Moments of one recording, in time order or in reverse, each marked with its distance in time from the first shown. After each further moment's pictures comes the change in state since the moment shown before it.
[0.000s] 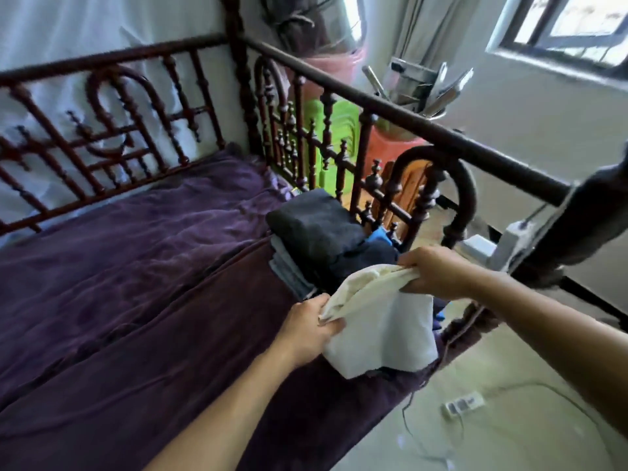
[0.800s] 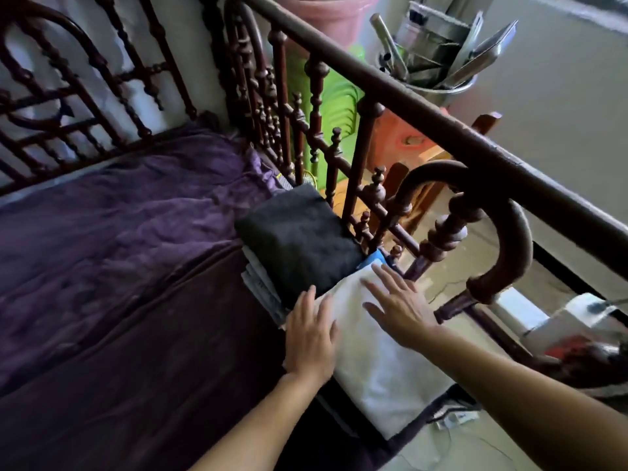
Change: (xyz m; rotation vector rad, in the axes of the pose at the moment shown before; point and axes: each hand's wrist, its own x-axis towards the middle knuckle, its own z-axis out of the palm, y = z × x) left_hand 0.181 -0.056 0.094 0.523 0.354 0.033; right_hand 0.159 0.108 0.131 -0.103 0.049 0.012
